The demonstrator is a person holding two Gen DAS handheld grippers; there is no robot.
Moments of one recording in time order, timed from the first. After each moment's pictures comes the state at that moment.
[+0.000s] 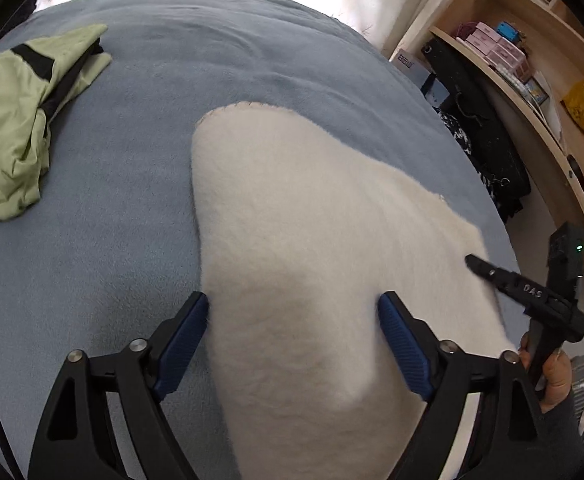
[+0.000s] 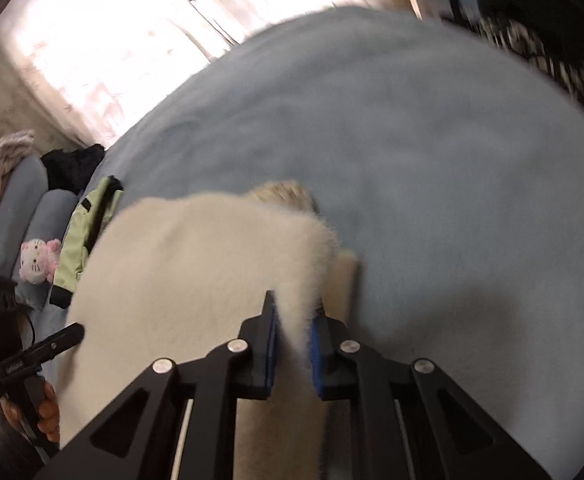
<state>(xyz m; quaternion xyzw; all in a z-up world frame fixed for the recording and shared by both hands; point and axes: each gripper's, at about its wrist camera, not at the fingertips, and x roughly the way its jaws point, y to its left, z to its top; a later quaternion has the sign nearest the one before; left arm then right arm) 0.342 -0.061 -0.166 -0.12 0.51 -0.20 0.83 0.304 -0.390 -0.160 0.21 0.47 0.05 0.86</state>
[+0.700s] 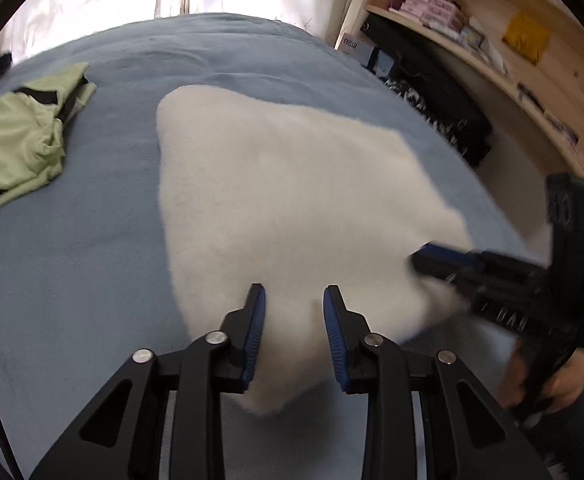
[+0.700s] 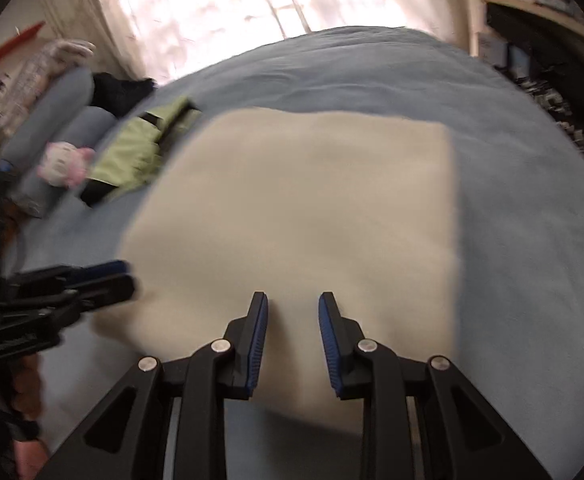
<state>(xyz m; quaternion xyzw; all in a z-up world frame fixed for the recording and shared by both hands) 0.208 -0.070 -0.138 -0.02 0.47 -0.24 0.85 0.179 -0.266 -0.132 0.06 0.46 0.08 0.89</state>
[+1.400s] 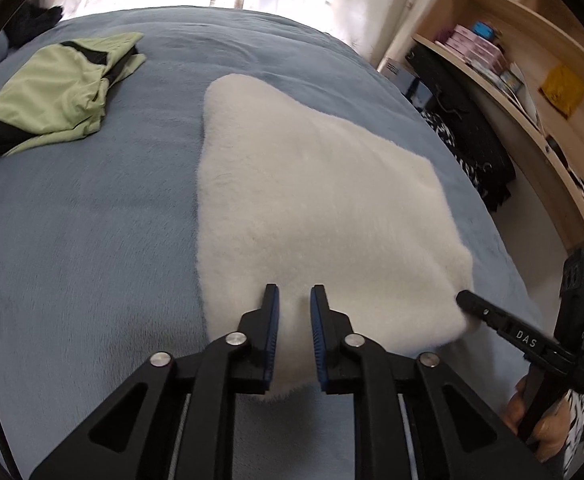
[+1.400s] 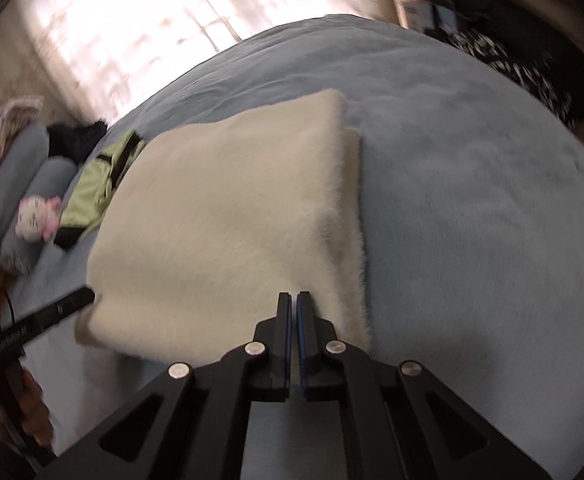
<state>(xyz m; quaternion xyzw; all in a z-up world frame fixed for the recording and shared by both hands) 0.201 -0.050 -0.140 -0.12 0.47 -0.18 0.85 0.153 -0.319 -0.136 0.17 0.46 0.01 0.87</state>
